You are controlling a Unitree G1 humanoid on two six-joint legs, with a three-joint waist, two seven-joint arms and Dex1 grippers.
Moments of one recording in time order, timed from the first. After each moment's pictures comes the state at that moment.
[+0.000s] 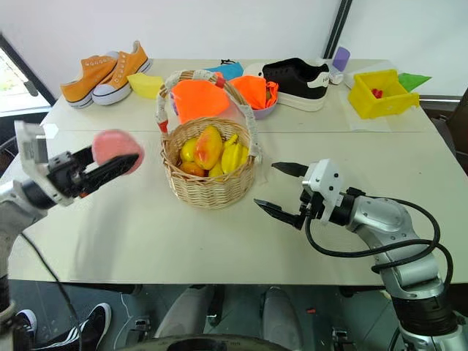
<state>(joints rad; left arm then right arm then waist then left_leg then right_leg) -0.25 0.65 0.44 -0.41 -0.93 0.77 -0.71 -0.10 -0.69 -0.06 -0.46 0.49 0.32 0.86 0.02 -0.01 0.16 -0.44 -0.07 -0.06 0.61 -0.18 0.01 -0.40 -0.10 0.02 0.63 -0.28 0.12</state>
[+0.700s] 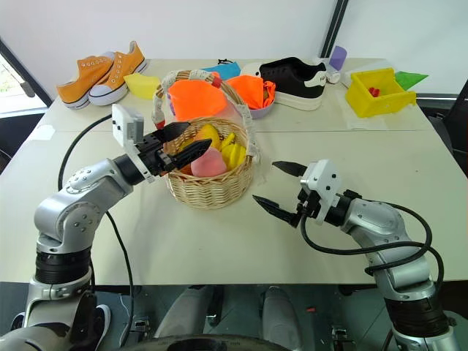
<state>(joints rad) -0.41 0.44 0.12 -0.38 -0.73 0.71 -0.53 -0.08 -0.63 -0.06 -0.45 0.47 0.31 0.78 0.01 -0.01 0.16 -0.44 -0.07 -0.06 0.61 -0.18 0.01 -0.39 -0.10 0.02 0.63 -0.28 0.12</state>
